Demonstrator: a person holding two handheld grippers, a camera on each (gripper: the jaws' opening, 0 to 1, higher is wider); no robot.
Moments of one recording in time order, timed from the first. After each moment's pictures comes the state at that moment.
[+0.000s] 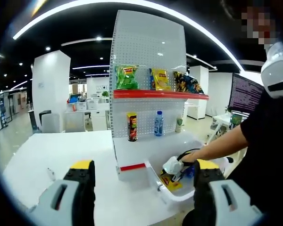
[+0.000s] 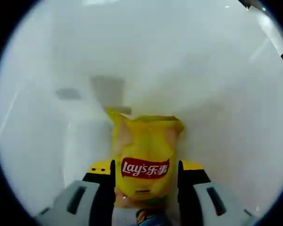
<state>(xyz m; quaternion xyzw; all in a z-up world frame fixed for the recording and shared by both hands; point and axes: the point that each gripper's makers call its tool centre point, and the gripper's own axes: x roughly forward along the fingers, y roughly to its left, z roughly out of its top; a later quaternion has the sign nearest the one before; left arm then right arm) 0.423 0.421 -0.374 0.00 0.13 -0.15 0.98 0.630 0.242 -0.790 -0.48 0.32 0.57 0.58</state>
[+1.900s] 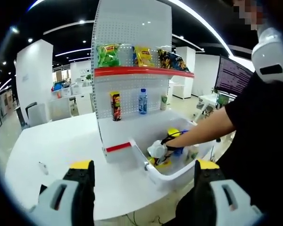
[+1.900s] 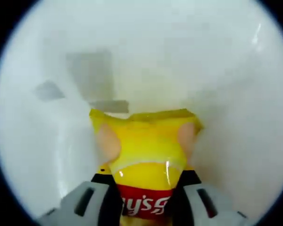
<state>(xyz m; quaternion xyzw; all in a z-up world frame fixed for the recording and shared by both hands) 0.404 0.393 -0.415 0.02 0.22 -0.22 0.95 0.618 0.245 -0.821 -0.43 0.34 0.57 0.62</state>
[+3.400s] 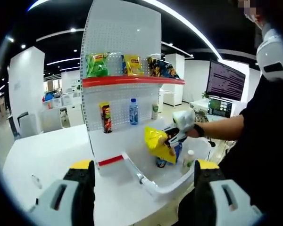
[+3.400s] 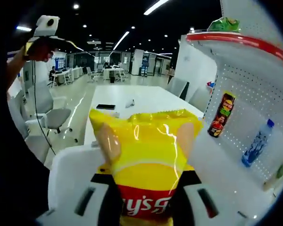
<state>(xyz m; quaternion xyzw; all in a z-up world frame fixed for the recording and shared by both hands) 0.427 0.371 -0.404 0.03 0.17 -0.27 0.95 0.606 0.231 -0.543 -0.19 0.14 0.53 0.82</state>
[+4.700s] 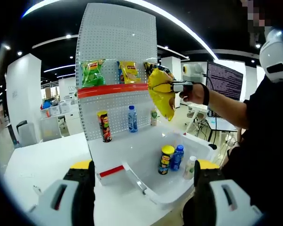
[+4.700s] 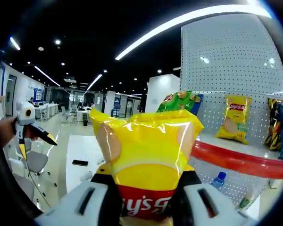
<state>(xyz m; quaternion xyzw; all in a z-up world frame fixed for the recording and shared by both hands) 0.447 0.364 -0.382 0.04 0.14 -0.27 0.95 0.667 0.182 -0.287 -0.07 -0.02 0.43 0.90</state>
